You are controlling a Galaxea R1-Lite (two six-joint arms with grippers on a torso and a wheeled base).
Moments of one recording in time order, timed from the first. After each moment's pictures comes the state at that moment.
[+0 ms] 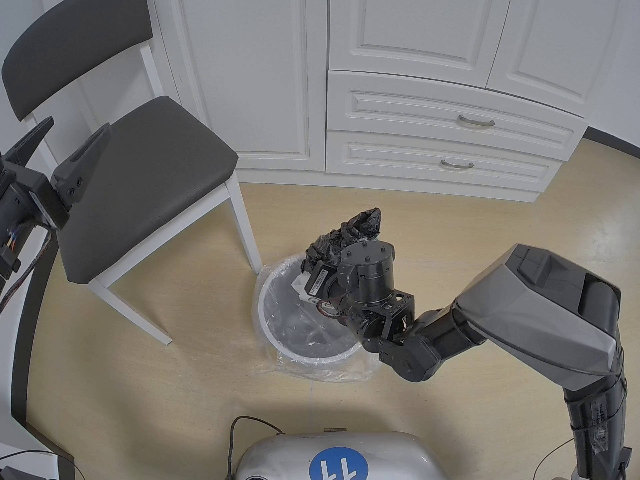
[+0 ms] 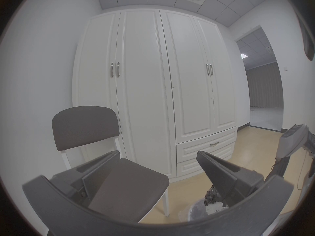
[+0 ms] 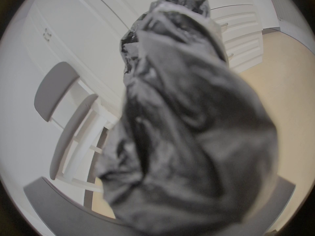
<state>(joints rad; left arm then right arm) -0.28 1.15 -0.54 -0.99 0.00 0.21 0.75 2.40 -1.33 -0.88 -0.40 0.65</state>
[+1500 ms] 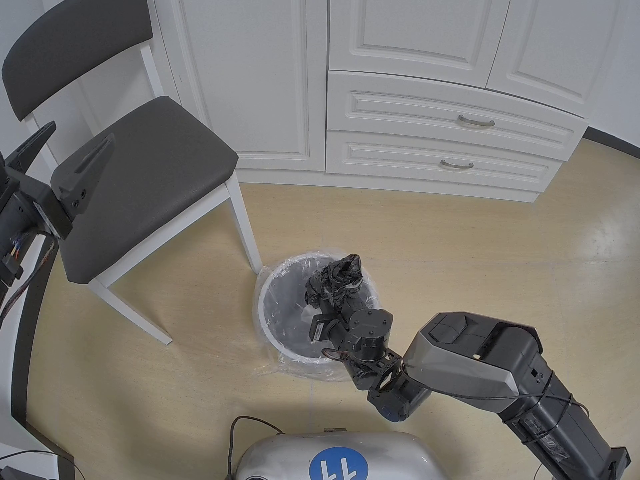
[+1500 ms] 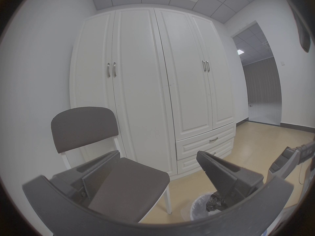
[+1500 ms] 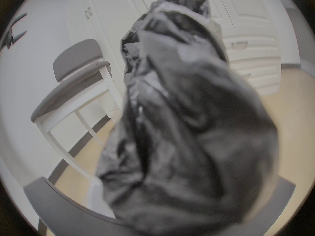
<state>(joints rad) -0.29 1.15 -0.52 -0.99 -0.01 0.25 0.71 2.77 -1.36 -1.42 -0.36 0.23</state>
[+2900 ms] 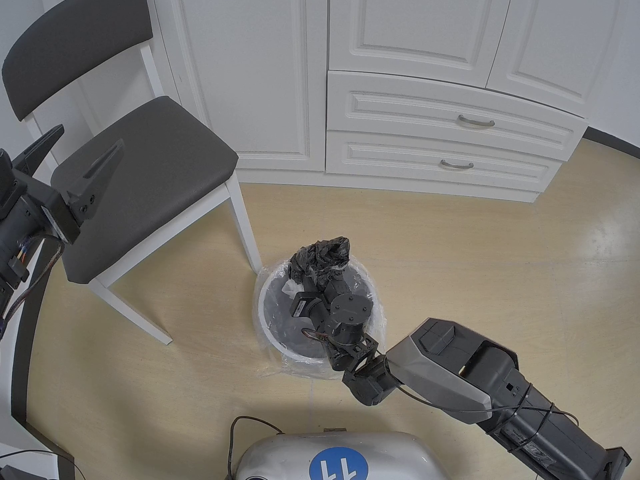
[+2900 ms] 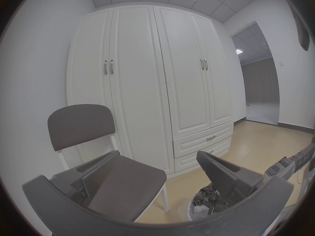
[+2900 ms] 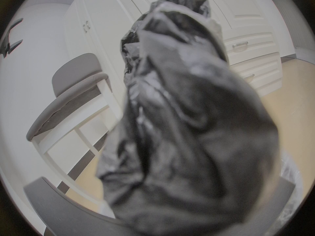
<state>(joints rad) -0.31 1.16 -0.52 -0.98 -0.01 0.26 0.72 2.90 -1.76 -1.31 -0.38 0.28</state>
